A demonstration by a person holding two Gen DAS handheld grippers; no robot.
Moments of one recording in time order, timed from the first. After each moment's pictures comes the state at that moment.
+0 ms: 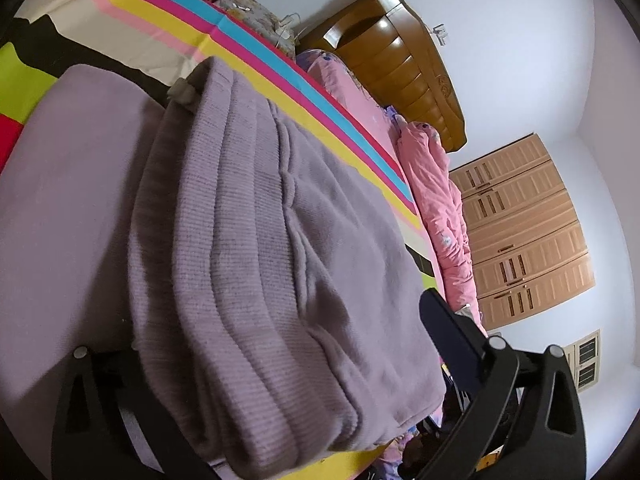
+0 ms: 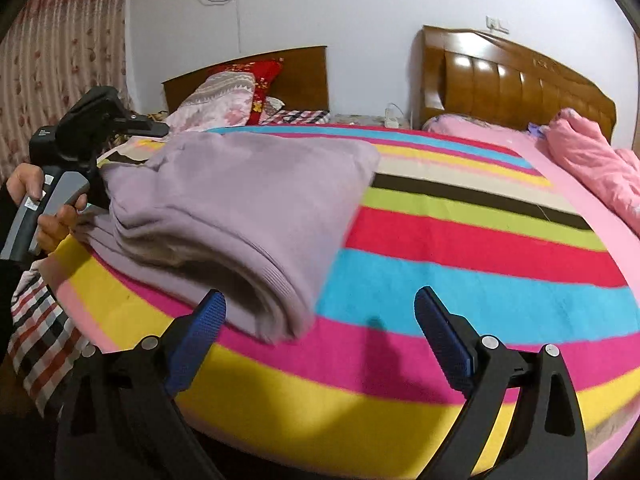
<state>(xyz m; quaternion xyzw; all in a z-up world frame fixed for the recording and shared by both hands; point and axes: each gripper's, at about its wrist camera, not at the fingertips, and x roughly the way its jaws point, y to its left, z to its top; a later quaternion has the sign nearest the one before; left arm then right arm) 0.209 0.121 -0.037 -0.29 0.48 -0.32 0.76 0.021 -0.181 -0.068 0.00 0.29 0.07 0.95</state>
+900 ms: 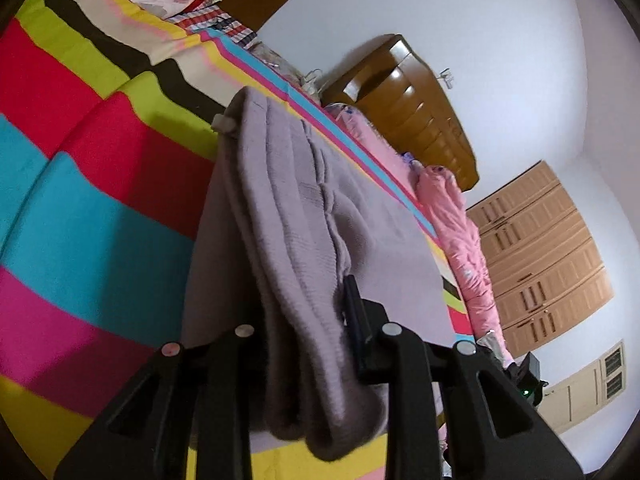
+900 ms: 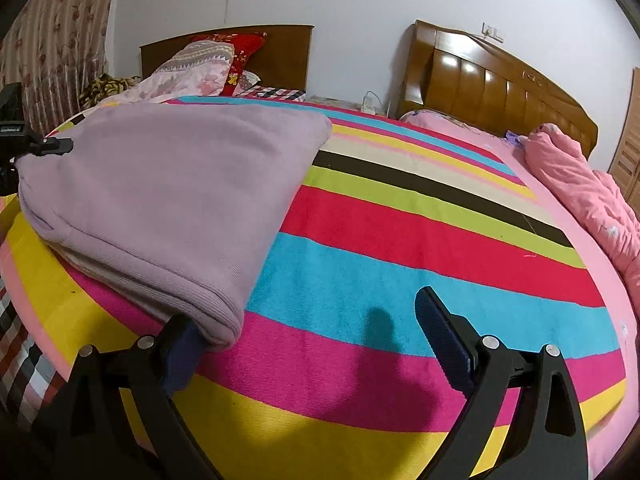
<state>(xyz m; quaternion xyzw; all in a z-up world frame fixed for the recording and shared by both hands) 0.163 0.235 -0.046 -0.29 0.41 -0.27 0.82 0.043 -0.174 -0.087 -0.06 0.33 0.01 0.94</state>
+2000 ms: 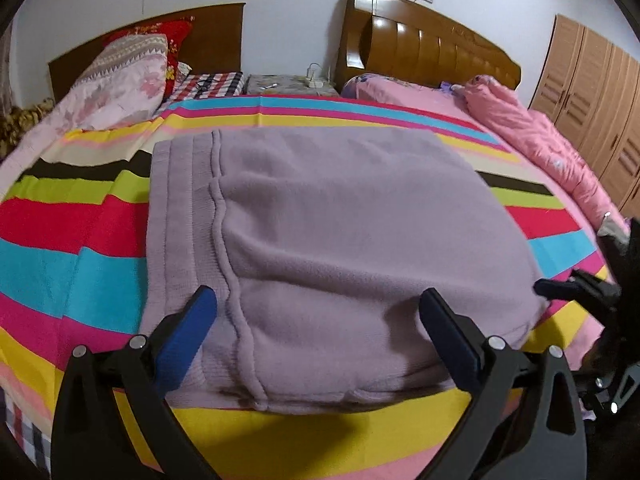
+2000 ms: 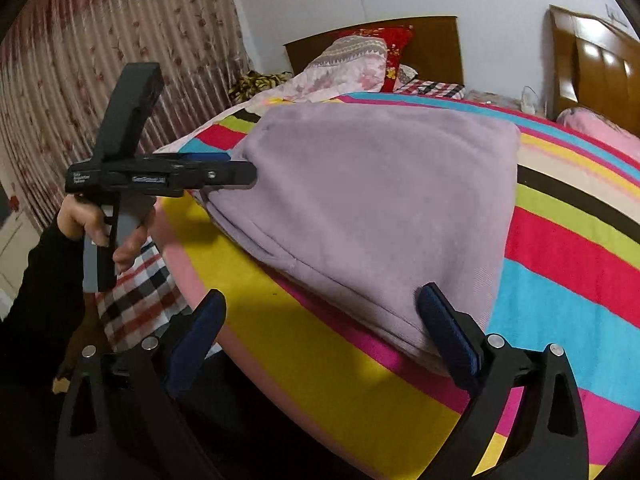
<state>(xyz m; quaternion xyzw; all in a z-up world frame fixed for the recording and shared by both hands) 0.105 0.135 -0.022 0.02 0.38 -0.18 0.91 0.026 -0.127 -0.068 -0.01 0.34 0.32 0.89</state>
